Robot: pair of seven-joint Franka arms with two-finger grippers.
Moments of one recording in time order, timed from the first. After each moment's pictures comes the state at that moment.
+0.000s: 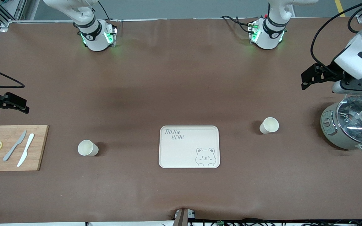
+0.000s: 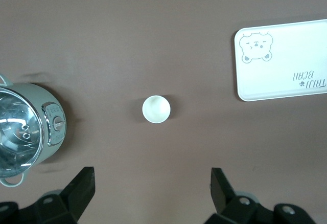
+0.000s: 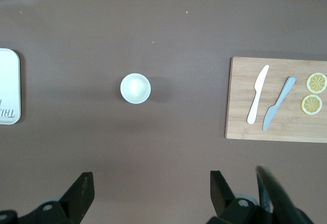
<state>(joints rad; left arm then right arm) -0.14 0.11 -0.06 -1.38 -0.01 1.53 -0.07 0.08 0.26 -0.11 -1.25 0.03 1.52 -0.09</state>
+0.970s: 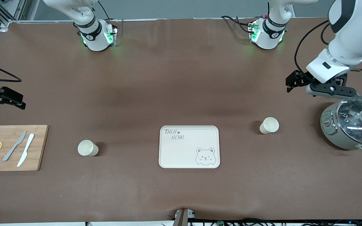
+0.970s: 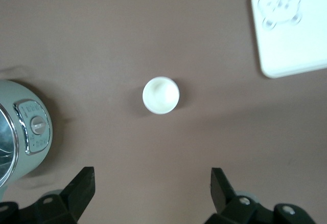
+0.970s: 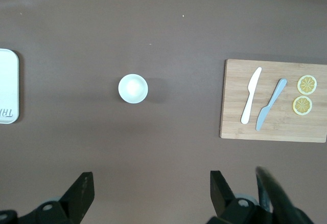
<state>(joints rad) -0.12 -0.12 -0.04 -1.99 -0.01 1.91 0.07 0.08 0.24 -0.11 -1.26 0.00 1.53 -0.09</state>
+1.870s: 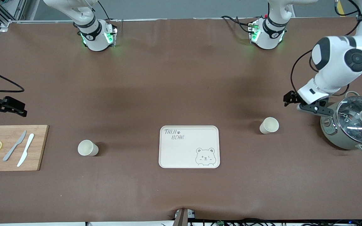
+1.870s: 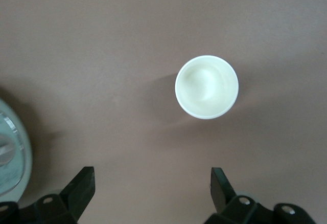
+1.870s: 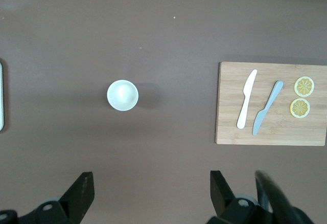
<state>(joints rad) -0.11 0.05 0.06 -2.27 -0.02 2.37 0.24 0.06 0.27 -0.12 -1.29 0.00 1.60 -0.09</state>
